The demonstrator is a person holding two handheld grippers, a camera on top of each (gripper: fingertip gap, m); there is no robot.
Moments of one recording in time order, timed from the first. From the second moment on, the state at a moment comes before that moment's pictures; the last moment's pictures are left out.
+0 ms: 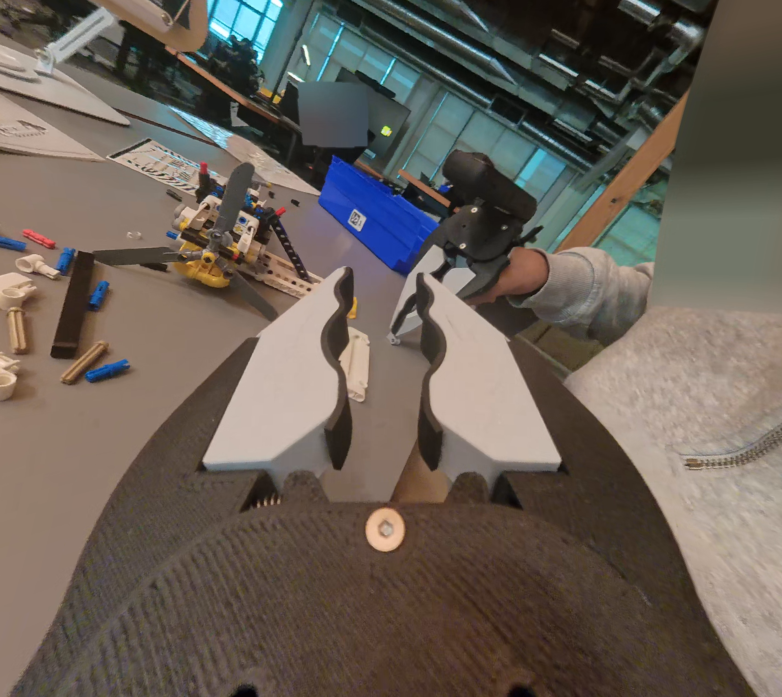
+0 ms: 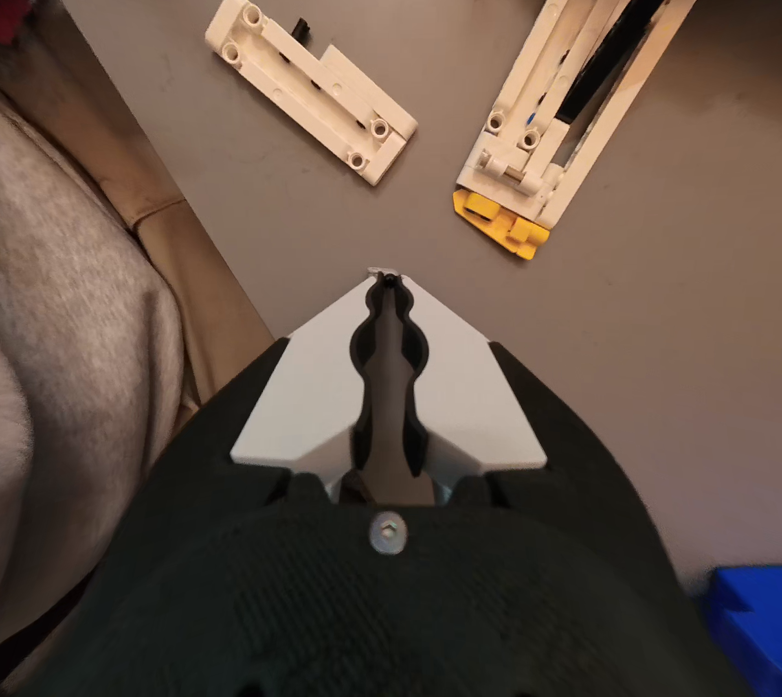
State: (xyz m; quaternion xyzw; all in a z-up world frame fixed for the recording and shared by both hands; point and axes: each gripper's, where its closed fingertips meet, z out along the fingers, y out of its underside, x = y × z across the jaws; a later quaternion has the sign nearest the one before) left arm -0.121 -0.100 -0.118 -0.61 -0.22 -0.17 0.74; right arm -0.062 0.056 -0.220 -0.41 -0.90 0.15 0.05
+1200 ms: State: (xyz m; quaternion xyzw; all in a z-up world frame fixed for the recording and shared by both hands) left arm -0.196 -0.112 -0.084 -0.64 -0.27 0.20 0.69; right arm -0.131 0.070 -0.091 -0.41 -0.58 0.54 0.45
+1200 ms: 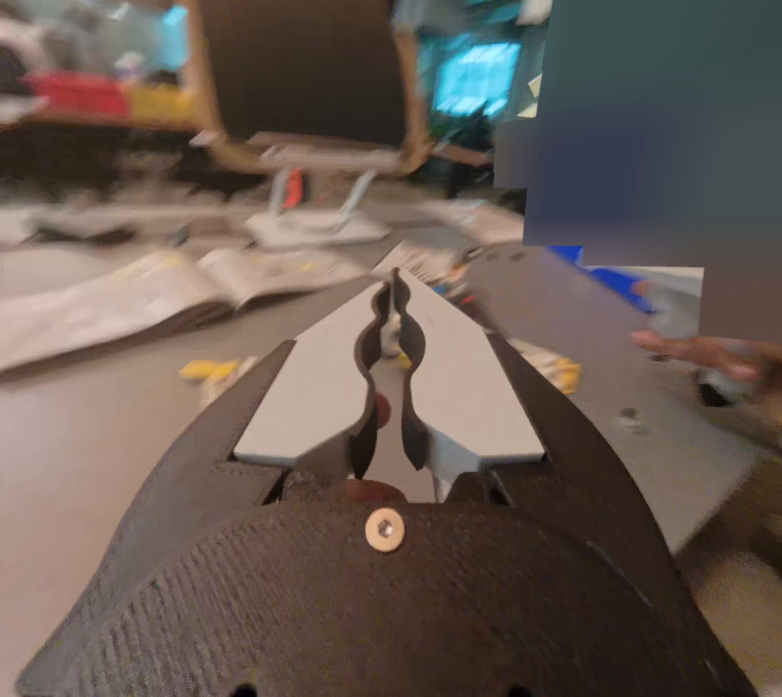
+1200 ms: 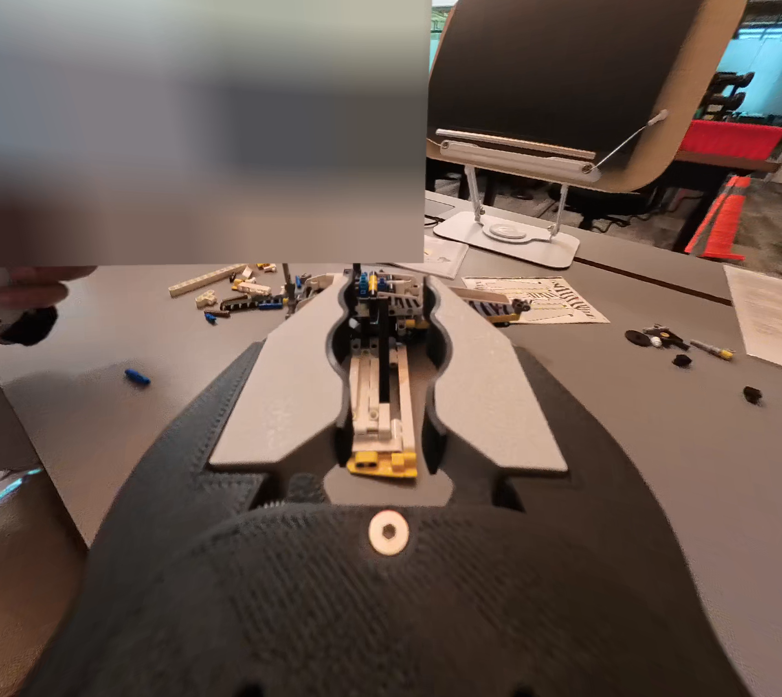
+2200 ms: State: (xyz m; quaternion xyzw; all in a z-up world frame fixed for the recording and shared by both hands) left arm -0.321 -0.072 -0.224 -0.87 -0.35 0.09 0.34; right arm -0.116 0.130 -0.120 -0.45 -0.57 0.48 0.48
